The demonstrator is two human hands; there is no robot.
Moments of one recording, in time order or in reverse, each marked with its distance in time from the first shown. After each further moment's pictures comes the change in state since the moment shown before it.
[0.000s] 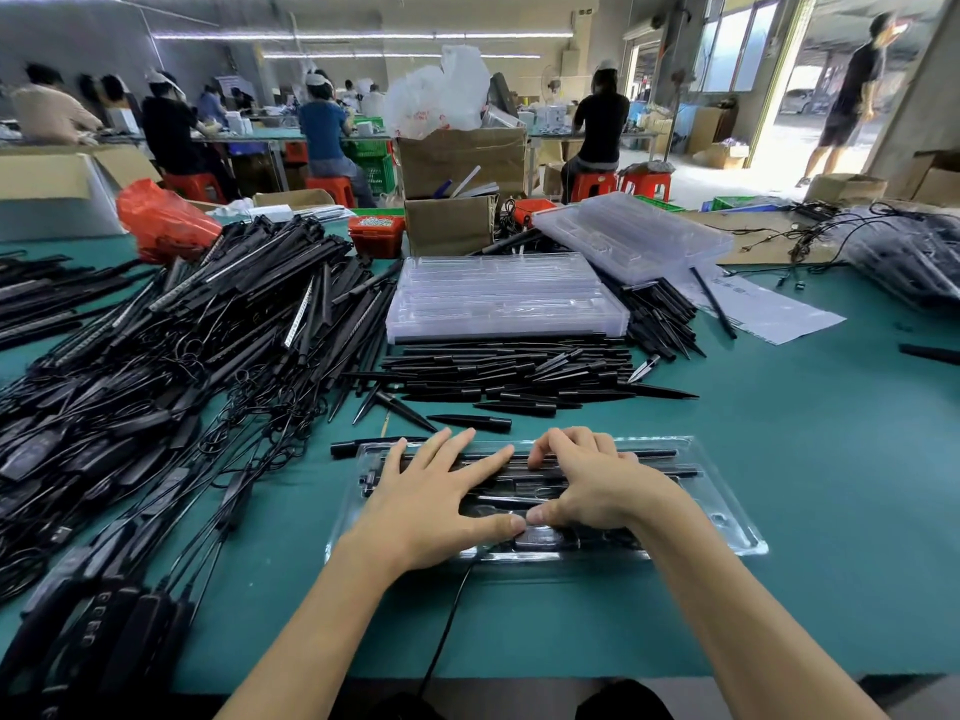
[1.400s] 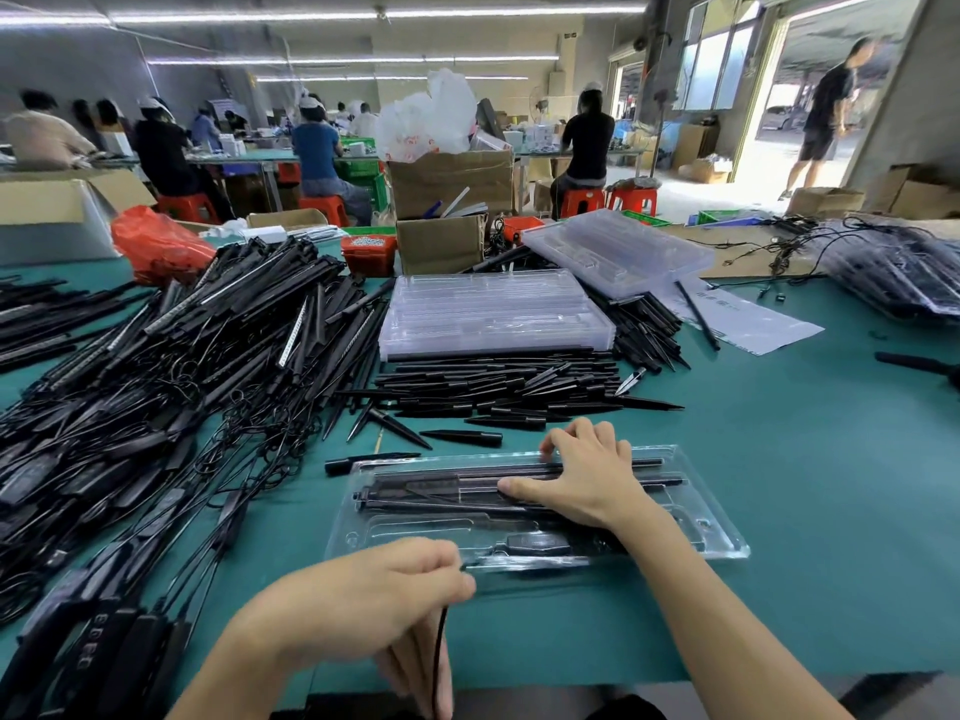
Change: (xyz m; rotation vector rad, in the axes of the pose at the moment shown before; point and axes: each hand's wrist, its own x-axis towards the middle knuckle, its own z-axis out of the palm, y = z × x) left_hand -0.089 0.024 -0.055 -0.916 -0.513 -0.111; right_hand 0.028 0.024 0.020 -0.039 0.337 0.046
